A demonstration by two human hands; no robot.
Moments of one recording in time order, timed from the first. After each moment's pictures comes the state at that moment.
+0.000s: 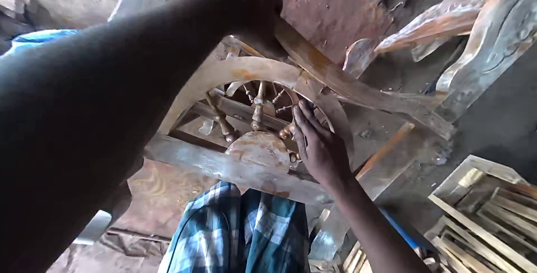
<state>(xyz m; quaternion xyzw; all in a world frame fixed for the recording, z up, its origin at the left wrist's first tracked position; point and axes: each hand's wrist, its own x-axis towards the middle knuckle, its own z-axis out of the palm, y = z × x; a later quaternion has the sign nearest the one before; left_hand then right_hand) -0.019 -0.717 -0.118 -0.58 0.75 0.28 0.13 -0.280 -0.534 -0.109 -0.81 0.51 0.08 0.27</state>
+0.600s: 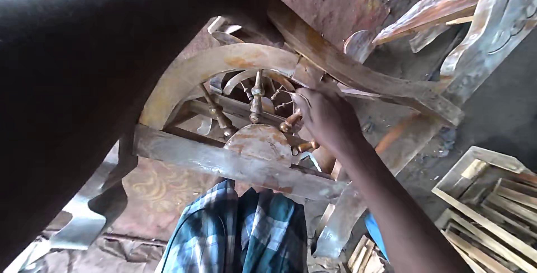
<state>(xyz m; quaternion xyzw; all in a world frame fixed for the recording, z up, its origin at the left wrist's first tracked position) -0.018 -0.715 -0.133 -0.58 0.73 0.37 0.05 -0.257 -0.584 -0.097 -0.78 0.53 0.18 0.27</state>
